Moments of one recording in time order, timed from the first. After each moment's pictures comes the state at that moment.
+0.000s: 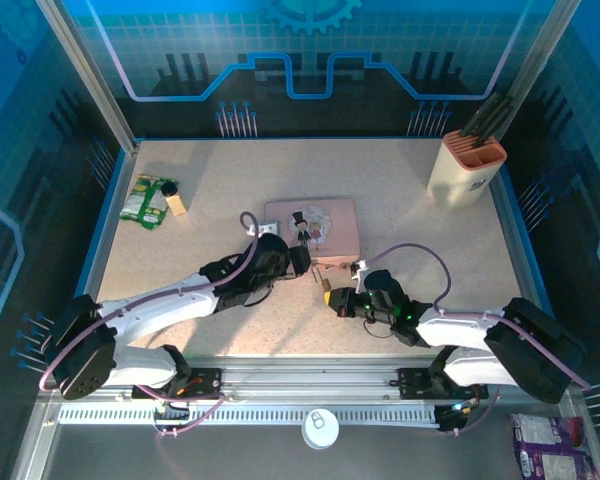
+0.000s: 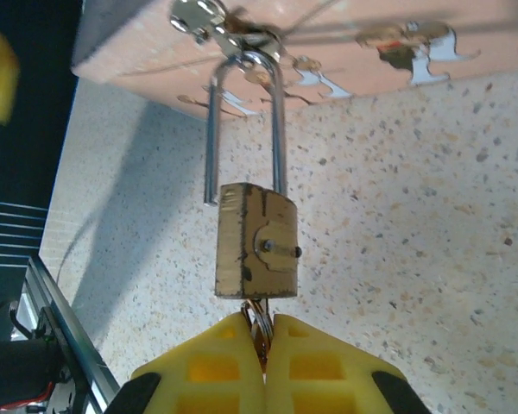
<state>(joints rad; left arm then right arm) -0.82 1.29 0.79 -0.20 -0.24 -0.86 0.77 1.28 0.24 0.47 -0.19 0.90</state>
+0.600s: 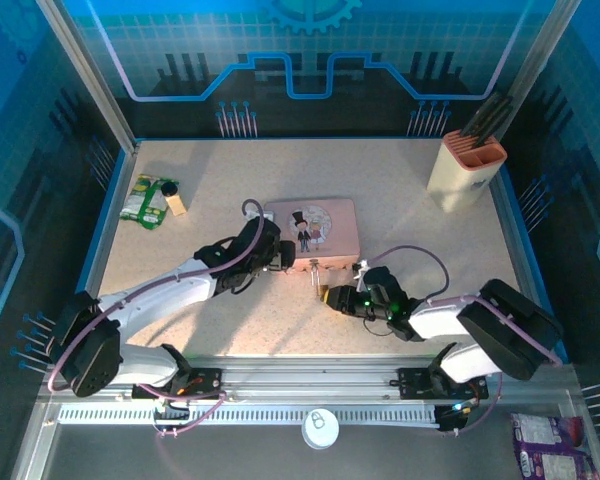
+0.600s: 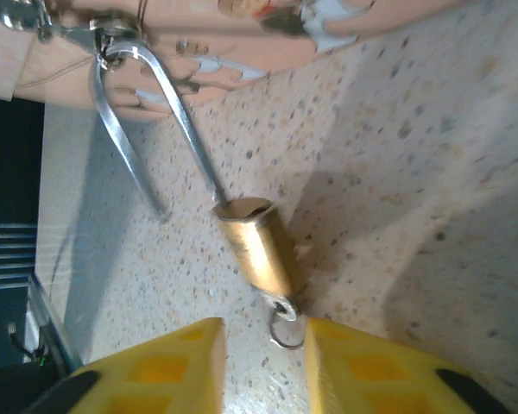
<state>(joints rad) -0.68 1.33 0.86 -0.38 -0.25 -0.58 0.72 1.39 0.25 0.53 -0.24 0.95</state>
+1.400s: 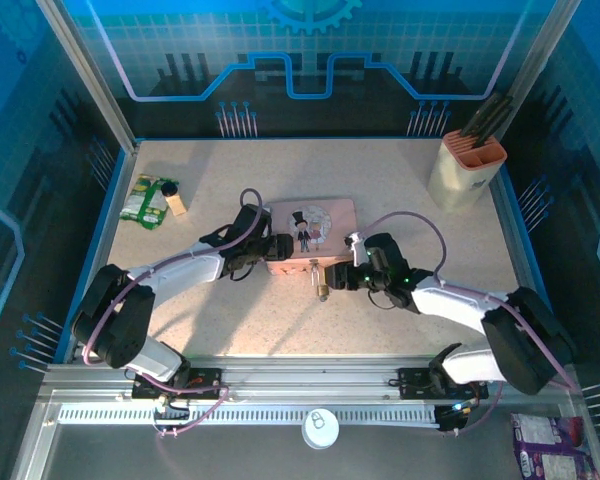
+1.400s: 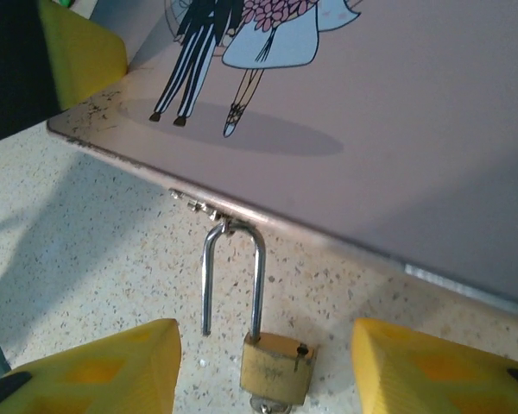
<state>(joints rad) -0.52 1.50 0.84 -0.21 -0.03 -0.54 0.58 1.37 0.54 0.13 -0.33 0.46</state>
